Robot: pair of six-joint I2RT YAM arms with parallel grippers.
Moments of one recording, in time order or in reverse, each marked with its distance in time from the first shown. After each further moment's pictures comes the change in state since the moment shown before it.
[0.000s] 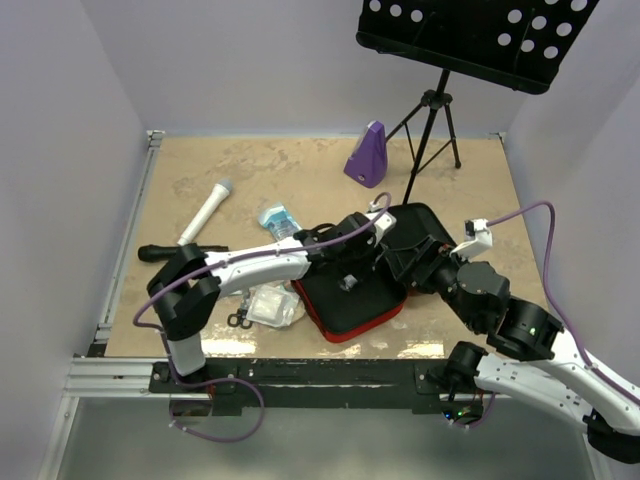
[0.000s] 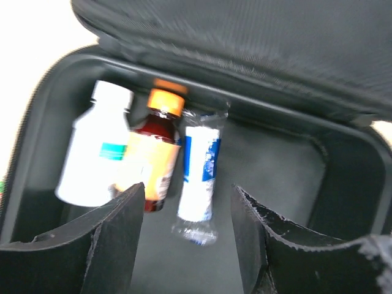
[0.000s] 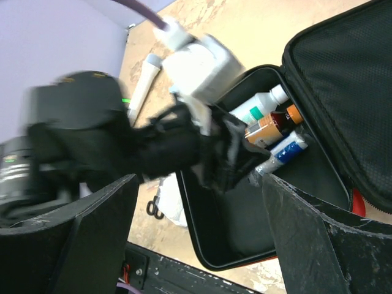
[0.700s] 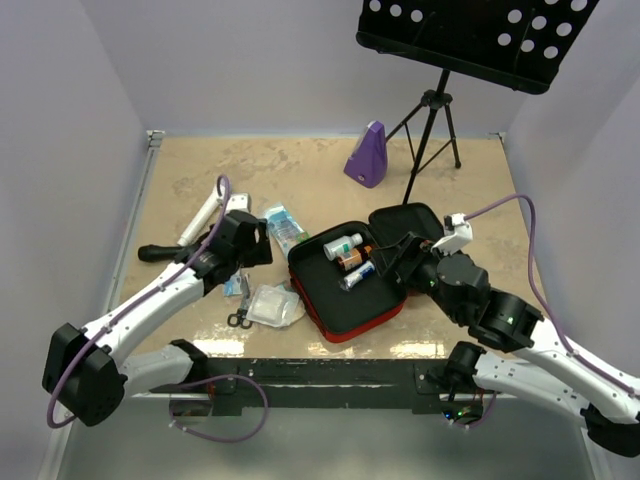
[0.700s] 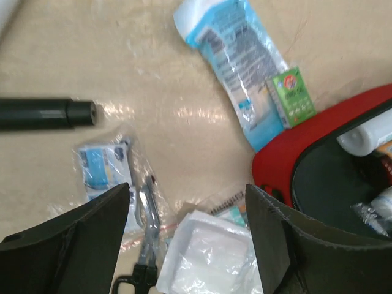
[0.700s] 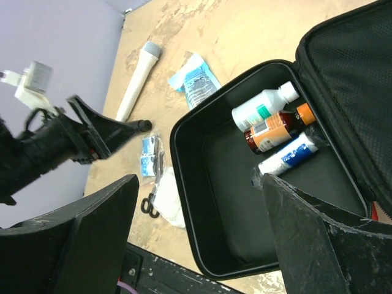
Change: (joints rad) left arm 0.455 -0.696 -0.499 -0.172 -0.217 -0.348; right arm 0.000 0.095 -0.020 0.093 -0.030 -0.034
